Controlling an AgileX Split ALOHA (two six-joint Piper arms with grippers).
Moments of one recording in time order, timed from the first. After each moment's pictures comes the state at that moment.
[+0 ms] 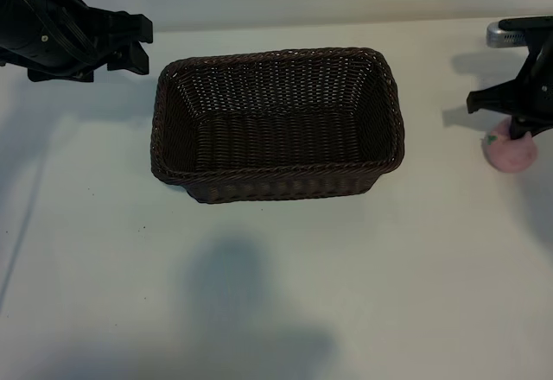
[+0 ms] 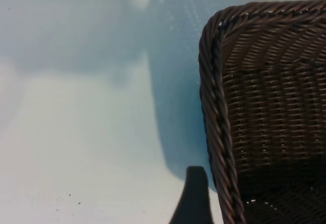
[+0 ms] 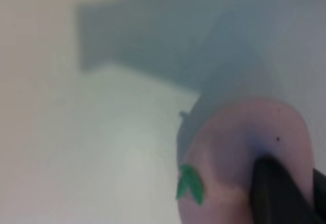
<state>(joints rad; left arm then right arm) -0.20 1.60 -1.29 -0.18 0.76 -0.11 0.13 2.00 -1.34 -0.02 0.83 0.12</state>
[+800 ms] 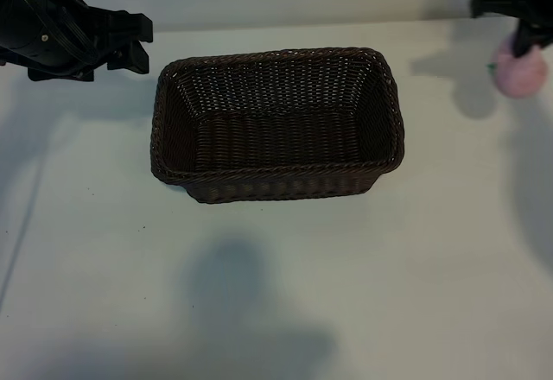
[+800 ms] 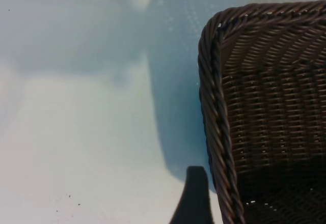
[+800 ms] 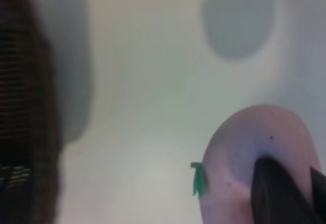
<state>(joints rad) -0.20 1.60 -1.29 -0.18 0.75 -0.11 0.22 1.86 -1.67 0.06 1.18 0.09</state>
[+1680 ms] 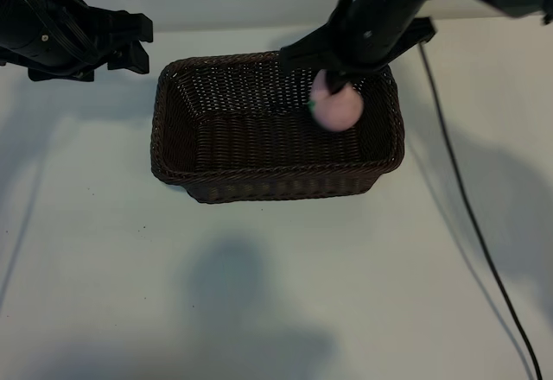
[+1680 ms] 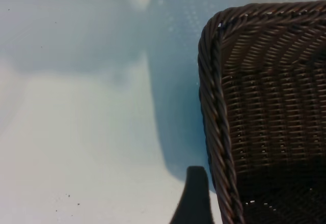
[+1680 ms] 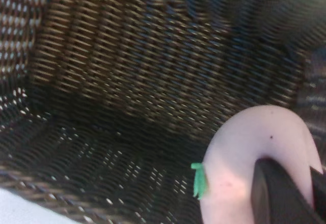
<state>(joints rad) -0.20 1.60 -1.29 -0.18 0.75 -0.11 0.61 2.00 -1.73 0.12 0.99 0.17</state>
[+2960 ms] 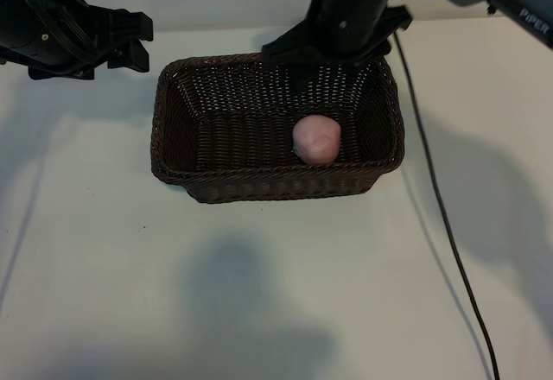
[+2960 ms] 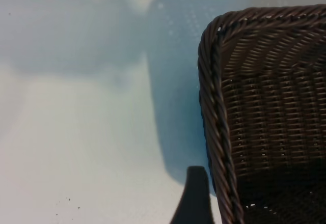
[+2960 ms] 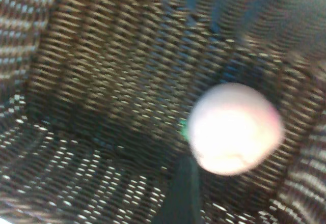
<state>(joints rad) -0.20 1.60 -1.29 -0.18 0.75 -0.11 0.61 2.12 -1.97 0.07 1.18 0.15</state>
